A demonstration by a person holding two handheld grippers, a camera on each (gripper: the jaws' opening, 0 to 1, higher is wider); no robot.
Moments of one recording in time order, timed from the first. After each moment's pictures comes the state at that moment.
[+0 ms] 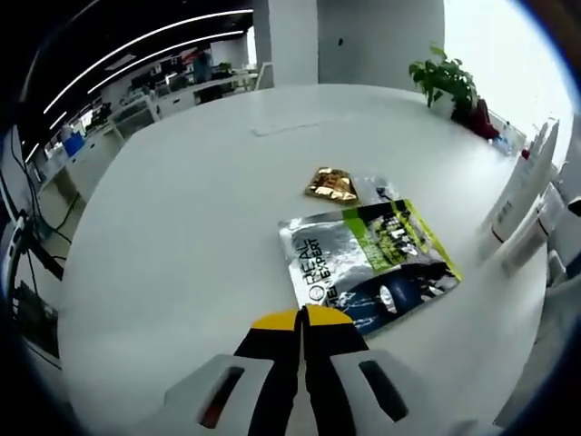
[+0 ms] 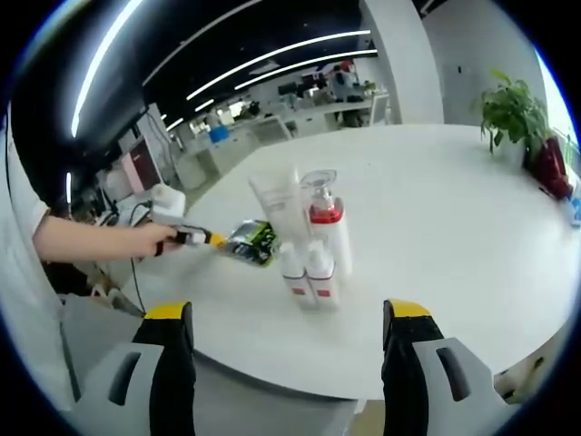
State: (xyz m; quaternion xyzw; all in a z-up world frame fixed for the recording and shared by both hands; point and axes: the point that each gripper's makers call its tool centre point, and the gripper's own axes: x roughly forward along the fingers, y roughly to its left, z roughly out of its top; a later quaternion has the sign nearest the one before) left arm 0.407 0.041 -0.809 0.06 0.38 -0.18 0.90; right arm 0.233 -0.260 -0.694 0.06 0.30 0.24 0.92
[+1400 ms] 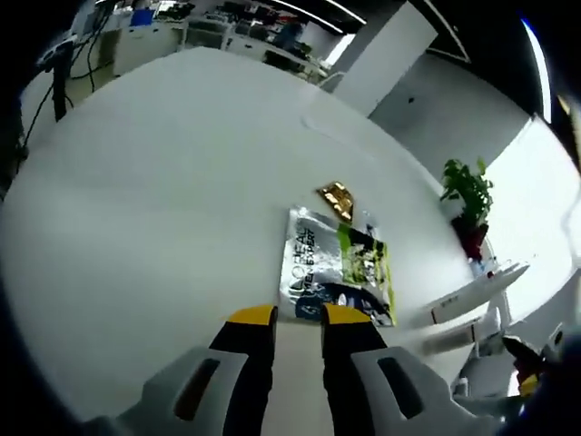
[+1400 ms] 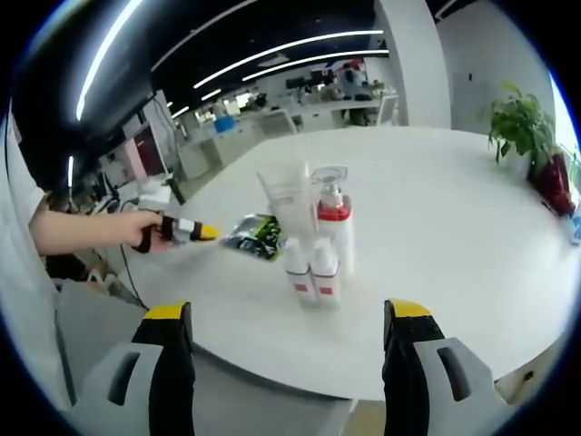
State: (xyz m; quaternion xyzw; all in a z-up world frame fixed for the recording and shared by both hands) left arm 0.364 0.041 -0.812 -0.26 0.42 -0.11 0.86; right arm 0.230 -0.255 -0.697 0.03 0.31 0.25 0.92
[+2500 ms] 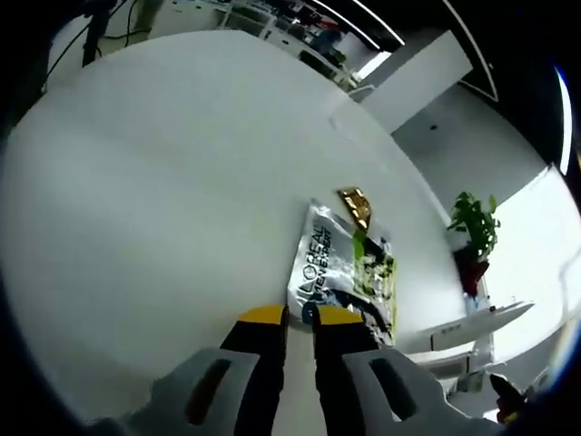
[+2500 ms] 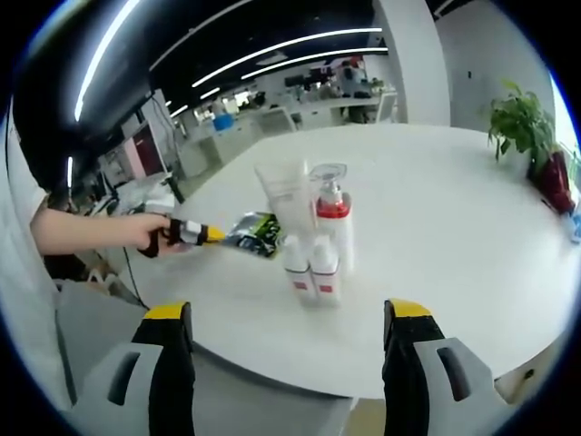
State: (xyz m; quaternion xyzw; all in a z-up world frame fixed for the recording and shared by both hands) left arm 0.362 0.033 -0.825 -0.30 0.43 -0.05 0.85; right arm 0.230 -0.255 -0.698 0.03 0.32 0.25 0.92
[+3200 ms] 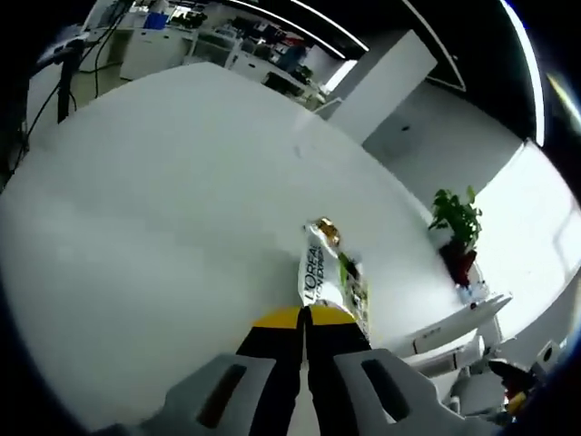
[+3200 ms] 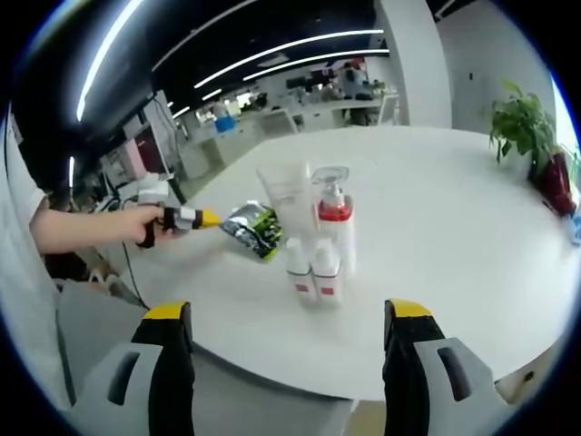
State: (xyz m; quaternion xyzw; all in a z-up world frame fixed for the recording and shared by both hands) left arm 0.382 0.035 -0.762 -0.25 0.35 -0.13 0.89; right arm 0.231 -0.253 -0.695 0.03 0.31 0.25 0.92
